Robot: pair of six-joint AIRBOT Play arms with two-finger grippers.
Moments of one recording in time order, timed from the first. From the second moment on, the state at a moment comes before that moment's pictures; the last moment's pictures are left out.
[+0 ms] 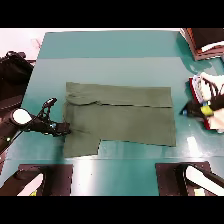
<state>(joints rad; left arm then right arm) -0.08 -0.86 0.56 1.10 -1.13 -1.51 -0.43 -1.08 0.87 -1.22 1.48 1.36</state>
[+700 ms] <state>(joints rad) -0.08 -0.85 0.58 1.12 -1.15 -1.50 -0.43 -1.08 0.48 -1.15 1.38 1.35</state>
